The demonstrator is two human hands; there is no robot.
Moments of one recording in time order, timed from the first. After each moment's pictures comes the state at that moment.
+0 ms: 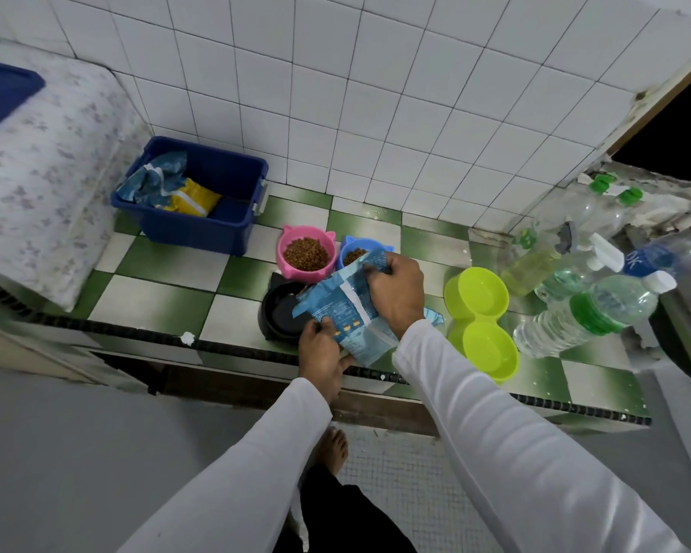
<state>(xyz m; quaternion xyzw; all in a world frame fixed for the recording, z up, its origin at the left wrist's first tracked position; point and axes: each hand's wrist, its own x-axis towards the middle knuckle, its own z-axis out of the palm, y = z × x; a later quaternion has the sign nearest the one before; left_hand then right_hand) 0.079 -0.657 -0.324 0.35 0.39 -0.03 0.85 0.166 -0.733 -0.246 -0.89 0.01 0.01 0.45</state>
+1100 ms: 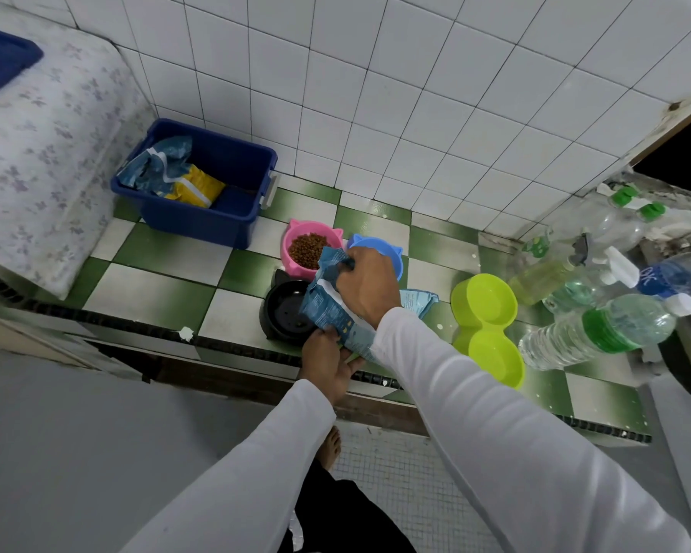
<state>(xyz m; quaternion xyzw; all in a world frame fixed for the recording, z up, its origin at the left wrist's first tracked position) 0.093 -0.655 -0.345 0.24 0.42 -0.06 0.87 0.182 -0.683 -0.254 -0.95 -0.12 0.07 0.27</state>
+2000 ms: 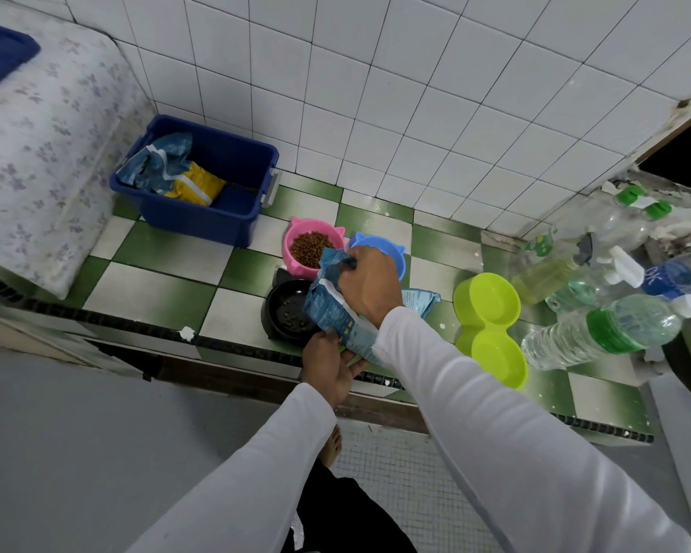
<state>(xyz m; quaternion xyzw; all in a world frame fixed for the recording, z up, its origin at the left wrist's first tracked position) 0.089 -0.653 -0.343 0.23 0.43 -0.08 0.87 0.187 -0.680 -0.260 -0.95 -0.12 0.07 0.27</state>
